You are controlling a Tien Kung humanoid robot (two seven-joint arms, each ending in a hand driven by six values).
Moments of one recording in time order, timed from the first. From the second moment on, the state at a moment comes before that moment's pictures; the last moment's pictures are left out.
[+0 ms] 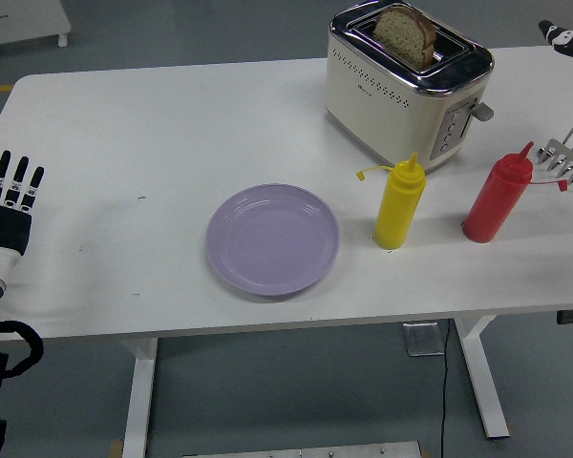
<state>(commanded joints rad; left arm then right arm) -0.10 0.14 -1.61 -1.37 0.29 0.04 -0.08 0.74 -0.64 1.04 1.17 -1.43 -0.17 -0.12</state>
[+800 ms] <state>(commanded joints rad) -0.10 0.15 -1.63 -1.38 0.29 0.04 -0.08 1.02 -0.44 0.82 1.04 -1.40 -0.10 -0.24</state>
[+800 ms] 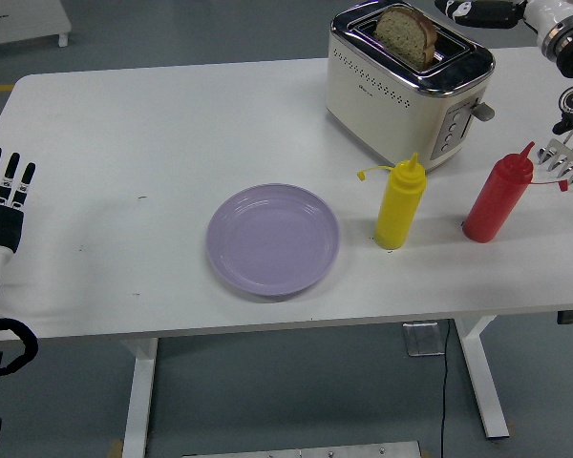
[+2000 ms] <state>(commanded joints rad) -0.11 0.15 -1.63 -1.37 0.29 0.04 -0.09 1.19 -0.25 0.65 0.72 -1.42 -0.07 -0.30</state>
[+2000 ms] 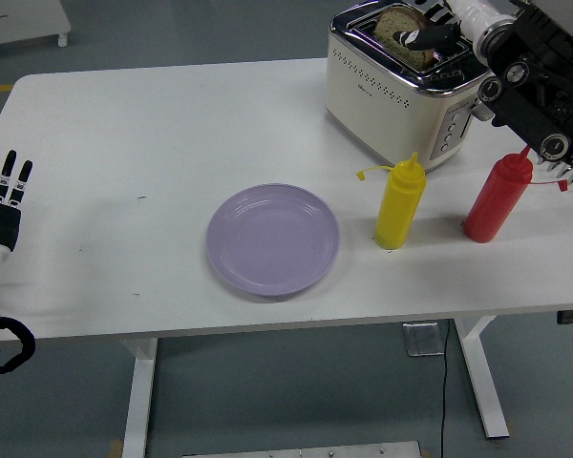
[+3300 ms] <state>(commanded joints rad) -0.11 0.16 -1.62 -1.37 0.29 0.04 -0.09 1.23 -0.22 0.53 0.71 -1.65 -0.12 -0.32</state>
